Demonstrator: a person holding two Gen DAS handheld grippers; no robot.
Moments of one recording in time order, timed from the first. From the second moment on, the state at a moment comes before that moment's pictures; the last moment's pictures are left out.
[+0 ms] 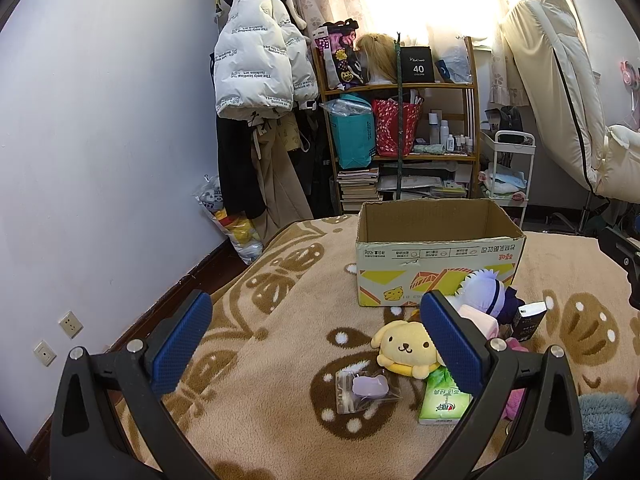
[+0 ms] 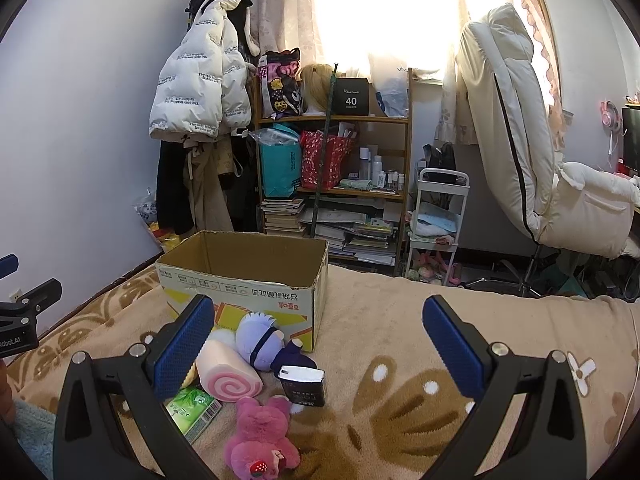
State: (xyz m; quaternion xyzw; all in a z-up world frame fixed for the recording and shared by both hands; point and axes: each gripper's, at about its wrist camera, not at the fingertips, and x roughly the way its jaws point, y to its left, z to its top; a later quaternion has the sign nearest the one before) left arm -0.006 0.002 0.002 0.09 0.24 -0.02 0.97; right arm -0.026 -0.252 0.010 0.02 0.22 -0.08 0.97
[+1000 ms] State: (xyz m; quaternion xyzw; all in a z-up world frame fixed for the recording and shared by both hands) left arm -0.003 -0.002 -0.002 0.09 0.24 -0.02 0.97; right arm -0.024 -0.254 0.008 0.02 0.22 -0.08 0.97
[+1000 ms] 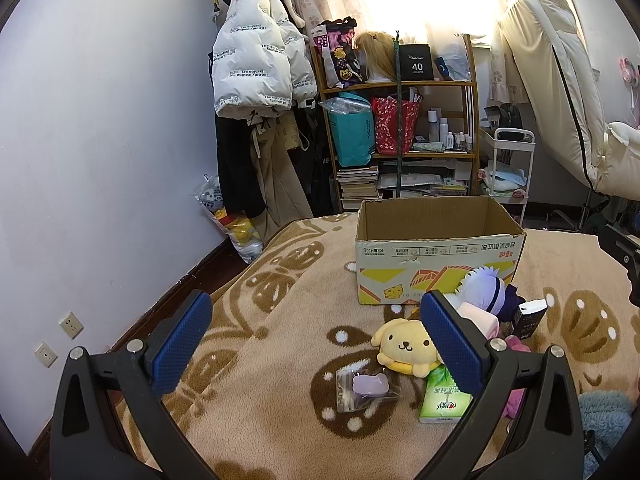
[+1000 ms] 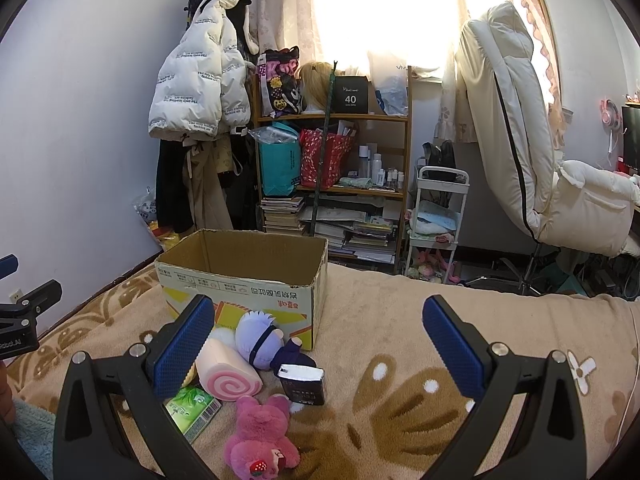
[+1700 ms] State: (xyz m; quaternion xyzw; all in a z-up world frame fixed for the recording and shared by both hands) left arm -0.004 -0.003 -0.005 0.09 0.24 -0.02 0.96; right arm -0.023 -0.254 0.004 0.02 0.23 -0.08 0.97
